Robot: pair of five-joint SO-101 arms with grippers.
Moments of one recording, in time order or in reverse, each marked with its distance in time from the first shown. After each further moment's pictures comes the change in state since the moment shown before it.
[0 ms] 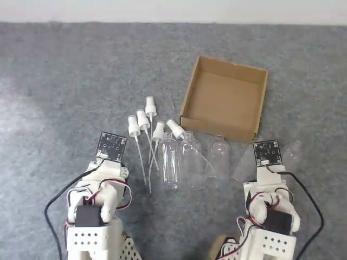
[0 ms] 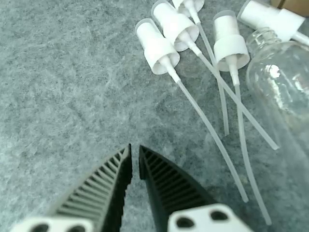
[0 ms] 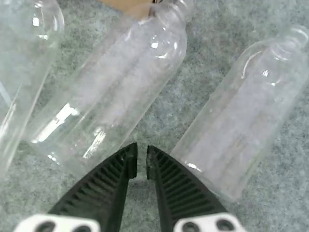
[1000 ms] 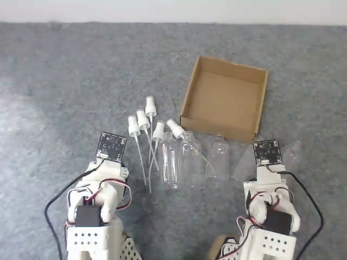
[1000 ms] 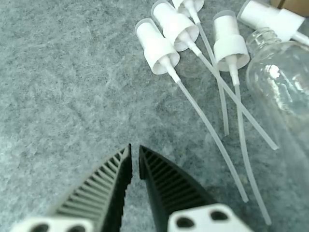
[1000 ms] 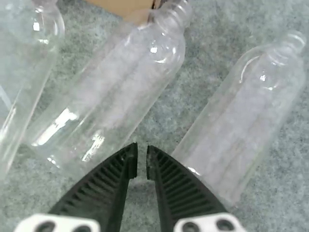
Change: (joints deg) left arm 0.1 0.0 0.0 0.0 0.0; right arm -0.2 0.0 0.0 -0.9 0.0
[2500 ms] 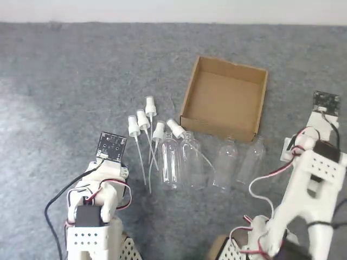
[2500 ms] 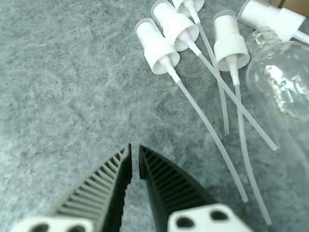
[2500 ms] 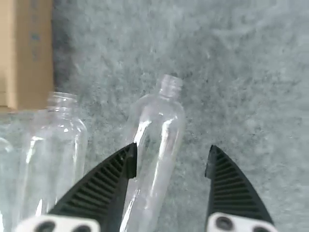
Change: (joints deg) left arm 0.0 0.0 0.0 0.0 0.0; right arm 14.9 74.5 -48.7 -15.4 -7.6
